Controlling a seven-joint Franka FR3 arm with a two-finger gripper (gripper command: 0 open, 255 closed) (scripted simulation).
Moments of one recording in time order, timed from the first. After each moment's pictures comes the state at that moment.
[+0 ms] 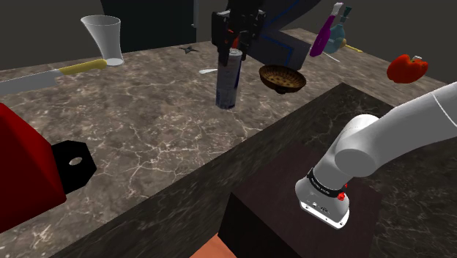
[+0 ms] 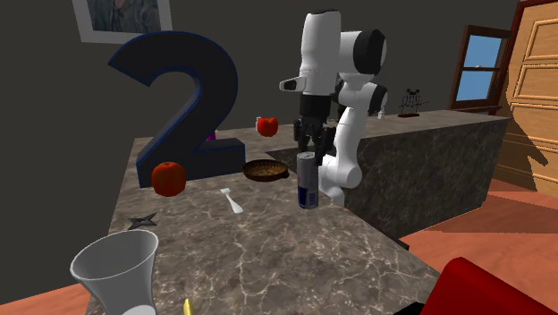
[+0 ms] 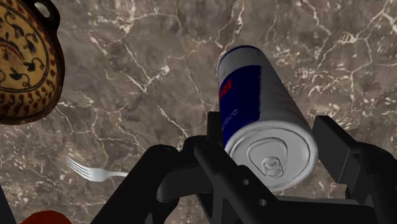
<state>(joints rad) 0.06 -0.45 0.43 -1.85 0.16 1.50 0.50</state>
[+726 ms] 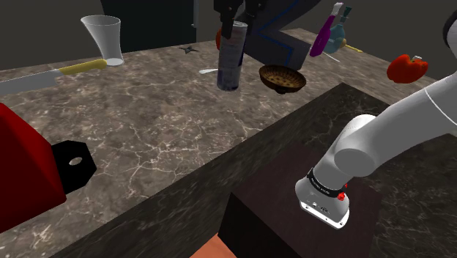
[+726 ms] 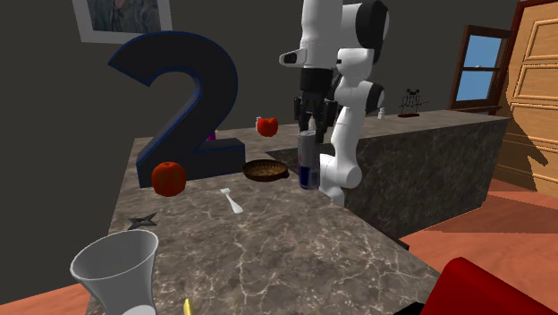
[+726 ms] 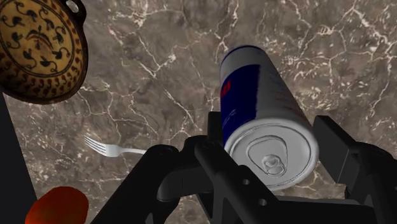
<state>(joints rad) 0.05 -0.37 0.44 -1.63 0.13 1.35 0.52</state>
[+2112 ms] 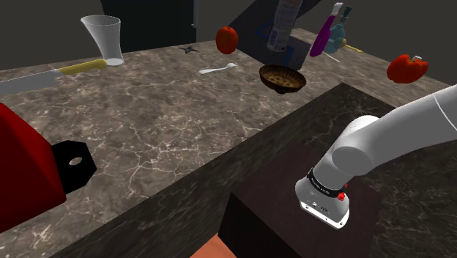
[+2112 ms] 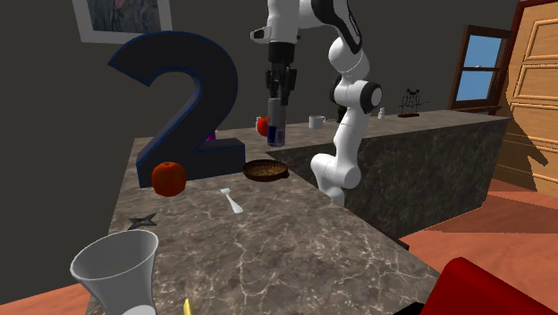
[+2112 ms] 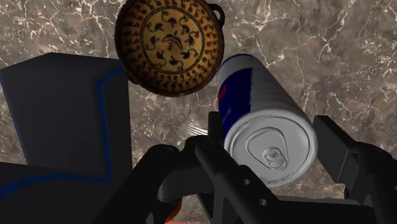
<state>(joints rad) -0.03 -0.46 0.14 -1.53 0.06 1.13 0.16</state>
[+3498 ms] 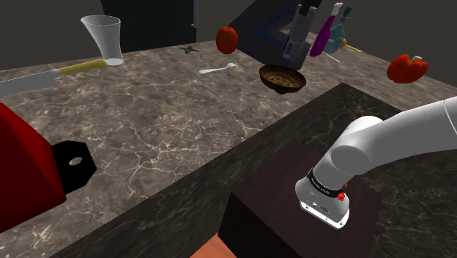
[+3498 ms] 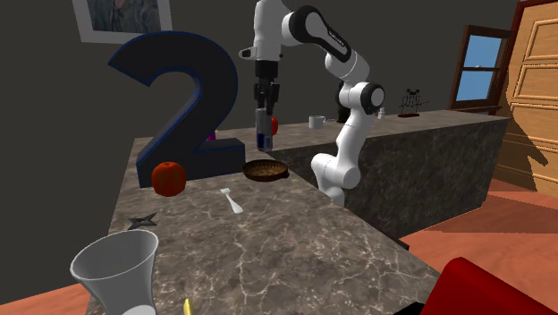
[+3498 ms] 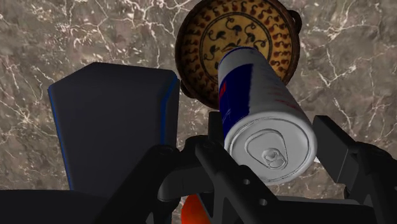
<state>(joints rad) -0.06 -0.58 -0.03 -1.75 -0.01 1.23 -0.05</state>
